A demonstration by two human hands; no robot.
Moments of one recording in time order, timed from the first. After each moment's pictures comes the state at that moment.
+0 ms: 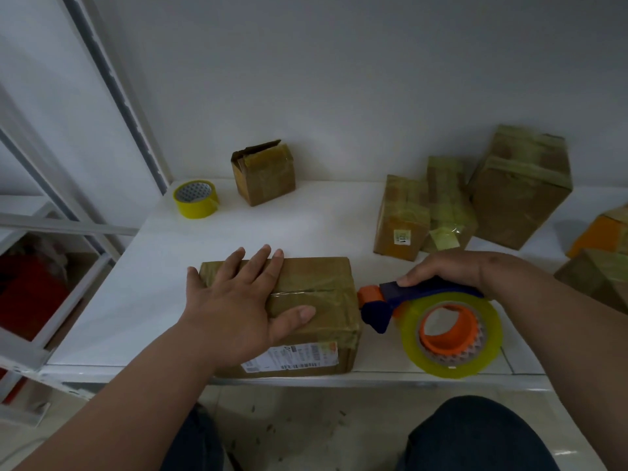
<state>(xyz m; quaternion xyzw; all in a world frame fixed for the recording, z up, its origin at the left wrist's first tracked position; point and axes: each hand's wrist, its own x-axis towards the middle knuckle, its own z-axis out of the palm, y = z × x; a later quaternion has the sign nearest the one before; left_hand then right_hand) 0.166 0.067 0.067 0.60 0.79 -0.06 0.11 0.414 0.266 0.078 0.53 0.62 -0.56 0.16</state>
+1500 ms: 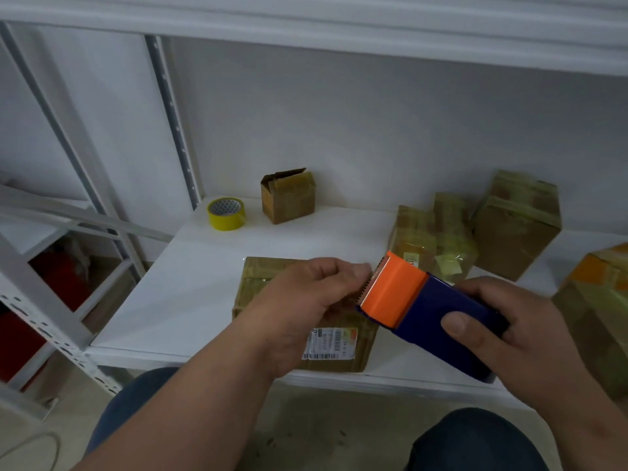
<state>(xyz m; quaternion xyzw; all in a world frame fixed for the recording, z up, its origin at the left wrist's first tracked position) 0.221 0.028 0.135 0.38 0.53 0.54 0.53 0.437 0.095 0.147 0.35 0.83 -0.25 -0.34</state>
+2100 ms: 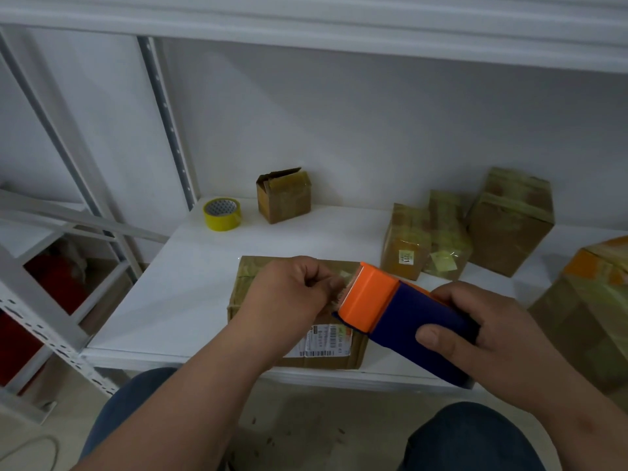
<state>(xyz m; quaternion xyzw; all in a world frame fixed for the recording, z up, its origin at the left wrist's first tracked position) 0.216 0.030 0.127 0.45 0.68 0.47 0.33 0.438 0.095 0.142 0.36 0.86 -0.26 -0.24</state>
